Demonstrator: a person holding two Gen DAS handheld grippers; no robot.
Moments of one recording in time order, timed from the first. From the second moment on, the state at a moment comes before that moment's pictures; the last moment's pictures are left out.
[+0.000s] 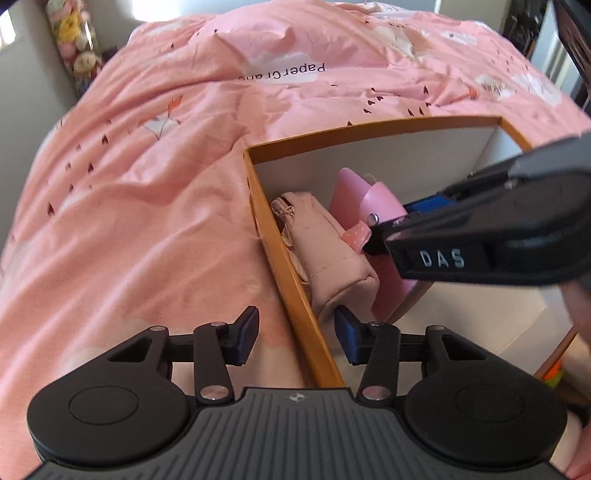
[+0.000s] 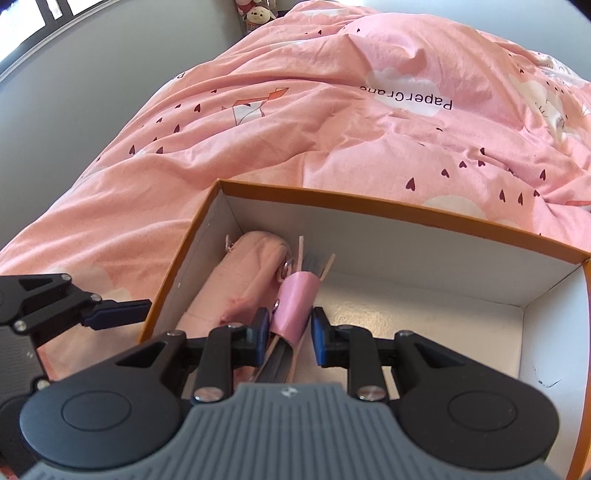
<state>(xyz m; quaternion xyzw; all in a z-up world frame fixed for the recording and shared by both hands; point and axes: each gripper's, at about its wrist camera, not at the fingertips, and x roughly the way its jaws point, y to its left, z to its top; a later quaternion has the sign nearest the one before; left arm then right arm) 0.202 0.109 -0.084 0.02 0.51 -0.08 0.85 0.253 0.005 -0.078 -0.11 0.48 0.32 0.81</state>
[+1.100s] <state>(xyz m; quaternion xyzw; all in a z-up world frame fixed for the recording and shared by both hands) 0.201 0.111 -0.094 0.01 0.52 -0.08 0.85 0.267 0.013 -0.091 -0.06 0.50 0.36 0.79</state>
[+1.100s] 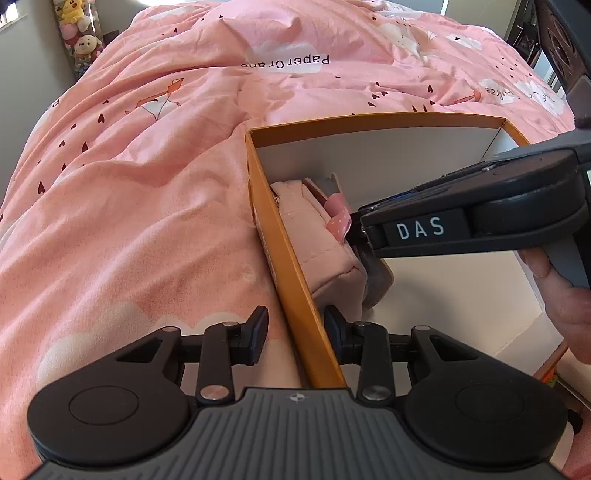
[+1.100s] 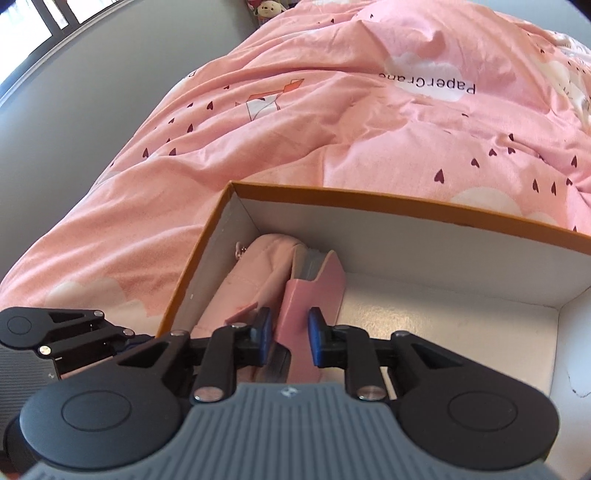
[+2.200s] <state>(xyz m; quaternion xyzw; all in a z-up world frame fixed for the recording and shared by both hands) 0.106 0.090 -0.019 0.01 0.43 -0.11 0.90 0.178 -0.076 -0.034 -0.03 0.39 0.35 0.85</state>
